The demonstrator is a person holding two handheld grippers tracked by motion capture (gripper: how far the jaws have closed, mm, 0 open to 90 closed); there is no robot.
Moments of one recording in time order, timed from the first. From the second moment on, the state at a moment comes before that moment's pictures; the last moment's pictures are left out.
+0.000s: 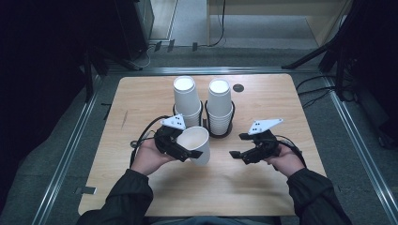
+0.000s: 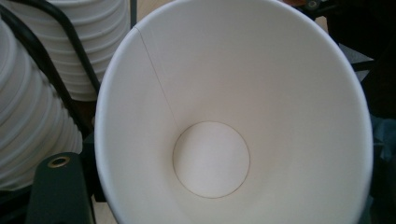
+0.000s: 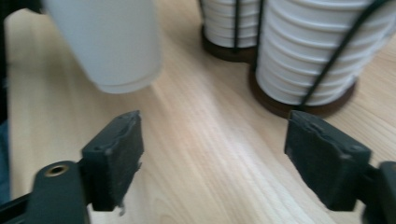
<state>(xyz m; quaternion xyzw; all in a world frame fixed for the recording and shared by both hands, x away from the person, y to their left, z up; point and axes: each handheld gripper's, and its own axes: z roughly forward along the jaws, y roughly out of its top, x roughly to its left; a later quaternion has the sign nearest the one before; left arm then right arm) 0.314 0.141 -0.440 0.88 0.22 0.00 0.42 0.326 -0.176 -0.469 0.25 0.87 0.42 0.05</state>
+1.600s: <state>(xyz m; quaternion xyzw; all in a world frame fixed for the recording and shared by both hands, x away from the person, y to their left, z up) 0.322 0.243 -0.456 0.84 0.34 0.05 0.42 0.371 -0.172 -0.476 0.32 0.86 0.40 0.07</state>
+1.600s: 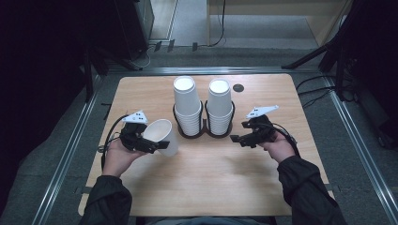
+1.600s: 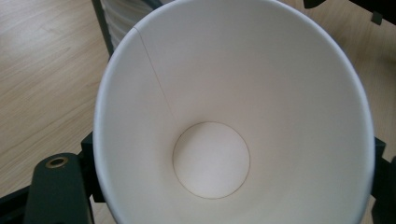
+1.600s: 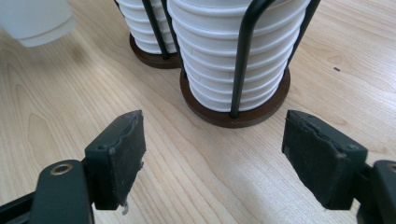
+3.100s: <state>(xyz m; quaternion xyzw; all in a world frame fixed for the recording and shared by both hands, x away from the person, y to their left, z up) 0.401 0.328 -0.460 0.81 0.46 0.12 0.33 0.353 -0.193 -0.485 0.30 0.87 0.38 0.06</state>
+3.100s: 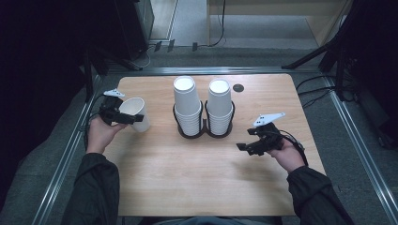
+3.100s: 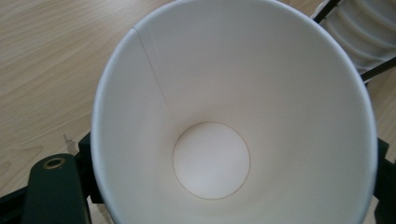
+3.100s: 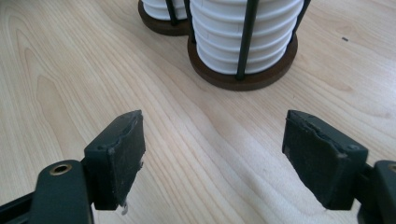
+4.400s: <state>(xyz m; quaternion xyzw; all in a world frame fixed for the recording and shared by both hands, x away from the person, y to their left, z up) 0.402 0.336 -0.478 0.80 0.47 0.14 0.34 0.350 -0.194 -0.484 0.29 0.88 0.37 0.06</state>
